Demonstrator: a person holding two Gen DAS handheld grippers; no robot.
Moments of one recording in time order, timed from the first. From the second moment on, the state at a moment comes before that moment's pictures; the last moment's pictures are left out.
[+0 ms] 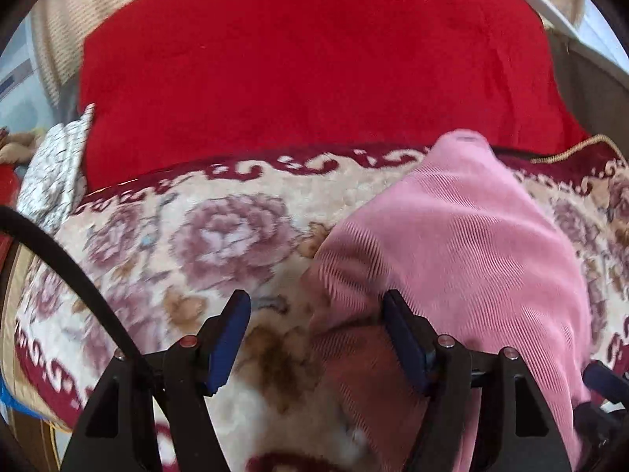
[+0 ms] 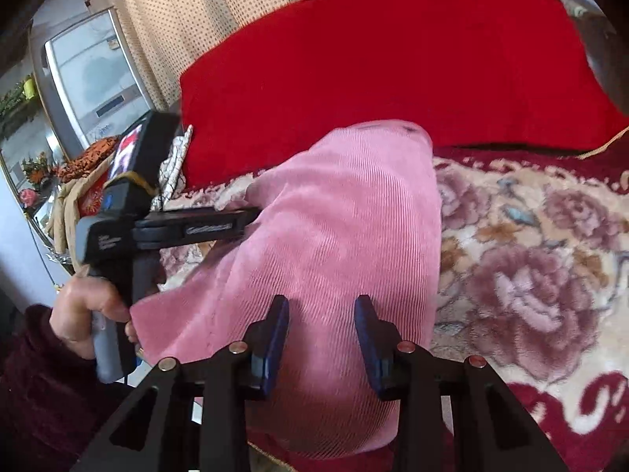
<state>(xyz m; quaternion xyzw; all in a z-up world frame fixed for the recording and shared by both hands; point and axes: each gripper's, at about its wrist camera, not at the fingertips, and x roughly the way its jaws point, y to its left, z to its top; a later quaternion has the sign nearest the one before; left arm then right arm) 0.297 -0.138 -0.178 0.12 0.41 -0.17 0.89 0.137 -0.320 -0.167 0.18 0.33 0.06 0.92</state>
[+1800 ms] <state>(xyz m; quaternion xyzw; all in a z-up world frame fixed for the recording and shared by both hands) 0.040 -0.062 0.012 0.12 0.17 -0.09 0.98 -0.058 -0.294 0.020 0.14 0.19 -0.09 0.97</state>
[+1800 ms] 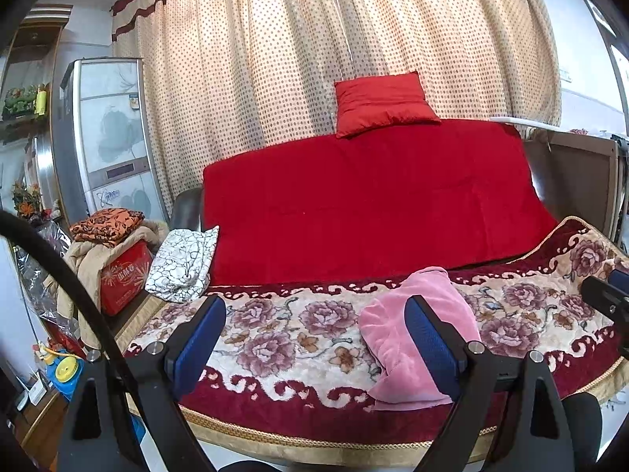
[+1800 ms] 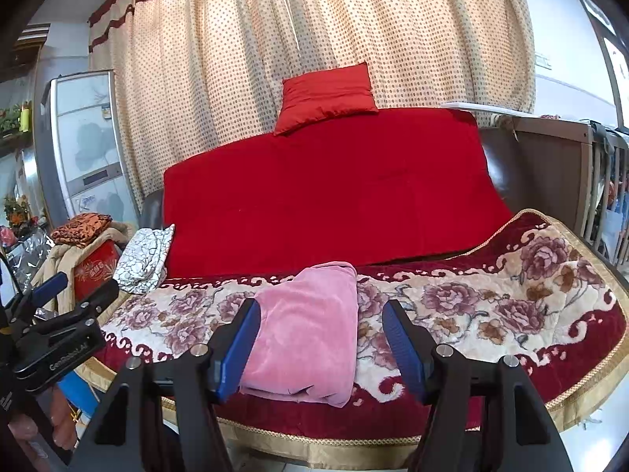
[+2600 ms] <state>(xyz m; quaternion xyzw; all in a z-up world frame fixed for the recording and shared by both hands) 0.018 -0.053 0.021 0.12 0.15 -0.10 0.98 -0.065 -0.273 0.020 0.13 0.20 -0.12 0.96</state>
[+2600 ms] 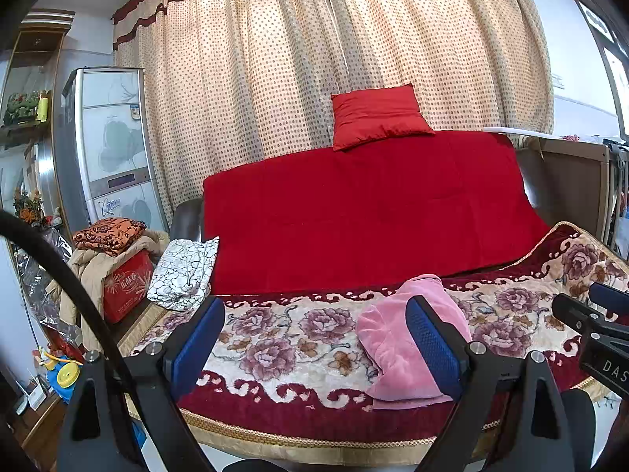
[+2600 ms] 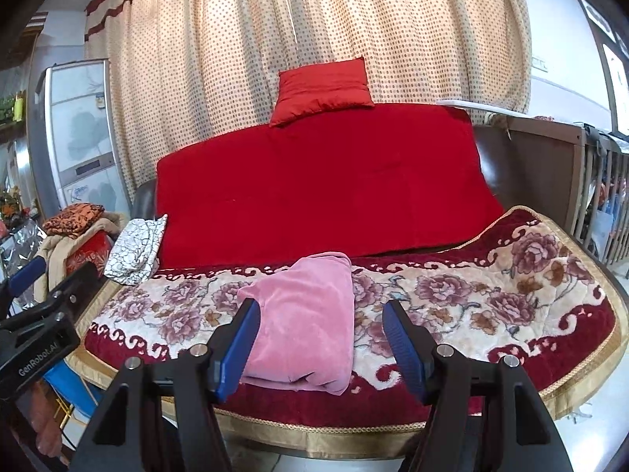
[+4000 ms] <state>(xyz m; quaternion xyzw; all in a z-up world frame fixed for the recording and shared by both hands) -0.009 -0.051 0.035 0.11 0.11 -0.11 0.98 -0.092 -0.242 0.051 0.07 0.15 -0.15 0.97</state>
